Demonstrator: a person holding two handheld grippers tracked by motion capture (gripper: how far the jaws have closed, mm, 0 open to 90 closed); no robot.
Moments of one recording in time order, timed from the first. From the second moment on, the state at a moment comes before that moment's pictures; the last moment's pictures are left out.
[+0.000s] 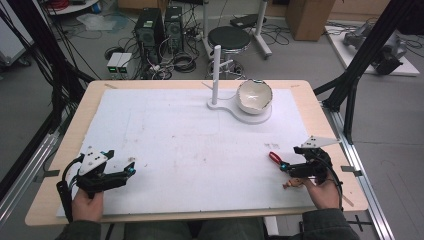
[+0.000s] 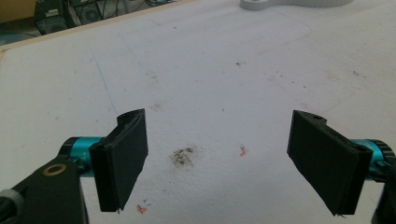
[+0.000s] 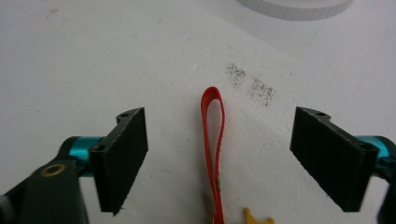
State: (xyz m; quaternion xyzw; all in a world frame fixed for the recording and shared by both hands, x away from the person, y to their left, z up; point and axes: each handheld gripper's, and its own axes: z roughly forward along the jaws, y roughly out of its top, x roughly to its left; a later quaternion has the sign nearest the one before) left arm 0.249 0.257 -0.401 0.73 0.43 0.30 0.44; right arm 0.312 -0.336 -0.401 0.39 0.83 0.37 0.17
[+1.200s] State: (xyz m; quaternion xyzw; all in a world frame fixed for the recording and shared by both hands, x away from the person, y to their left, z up) left arm 0.250 0.257 -0.400 0.73 0.43 0.30 0.44; right arm 0.323 -0.330 -0.422 0.37 0.88 0.26 0.13
